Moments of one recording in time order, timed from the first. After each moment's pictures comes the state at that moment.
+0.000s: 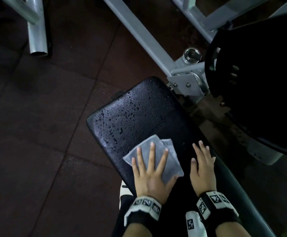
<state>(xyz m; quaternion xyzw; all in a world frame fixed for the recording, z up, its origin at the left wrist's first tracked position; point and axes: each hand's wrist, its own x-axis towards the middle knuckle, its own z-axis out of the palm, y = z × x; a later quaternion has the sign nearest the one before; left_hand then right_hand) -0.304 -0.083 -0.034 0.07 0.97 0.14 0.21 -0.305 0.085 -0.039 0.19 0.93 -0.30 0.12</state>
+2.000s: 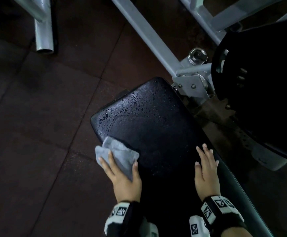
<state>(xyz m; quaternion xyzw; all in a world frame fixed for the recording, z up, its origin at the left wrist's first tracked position) -0.308 -0.132 -0.016 -0.35 0.83 0.44 0.09 -0.304 0.089 -0.036 0.18 0.92 -0.32 0.15</state>
